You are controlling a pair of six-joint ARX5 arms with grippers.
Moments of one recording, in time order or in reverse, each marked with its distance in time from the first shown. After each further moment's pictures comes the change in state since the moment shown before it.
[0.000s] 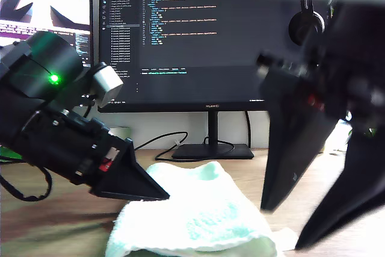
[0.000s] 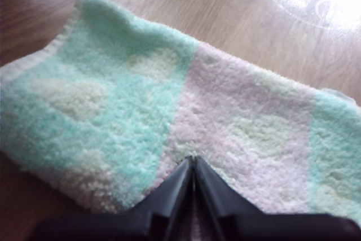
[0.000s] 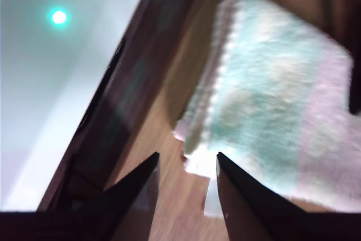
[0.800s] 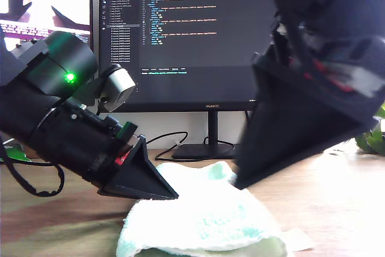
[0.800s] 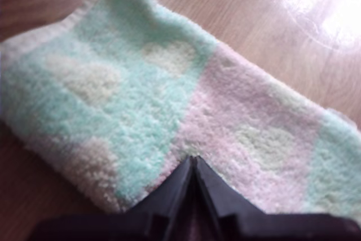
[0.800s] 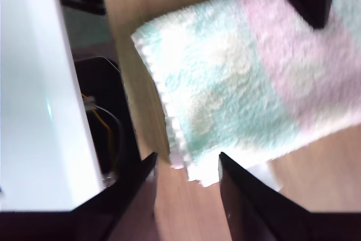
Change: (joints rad) left arm -0.024 0.006 0.080 -0.126 -0.045 -0.164; right arm 0.037 -0.002 0.085 -0.079 0.051 0.930
